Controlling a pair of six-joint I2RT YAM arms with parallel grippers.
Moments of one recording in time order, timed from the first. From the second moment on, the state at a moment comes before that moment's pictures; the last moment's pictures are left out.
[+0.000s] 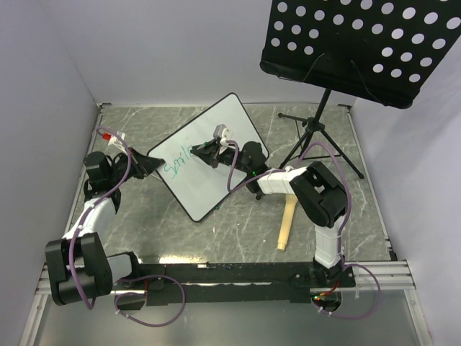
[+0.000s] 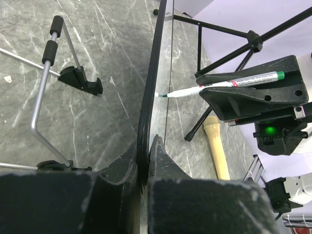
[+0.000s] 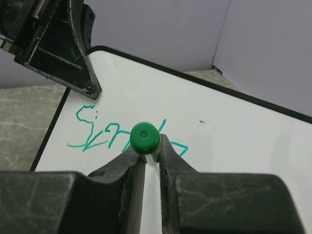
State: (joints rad) left arm 0.21 1.18 0.56 0.40 0.91 -0.57; right arm 0.69 1.94 1.05 1.12 -0.55 0.01
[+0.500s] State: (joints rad) left arm 0.21 1.18 0.56 0.40 0.91 -0.57; right arm 0.66 1.93 1.04 1.12 -0.54 0.01
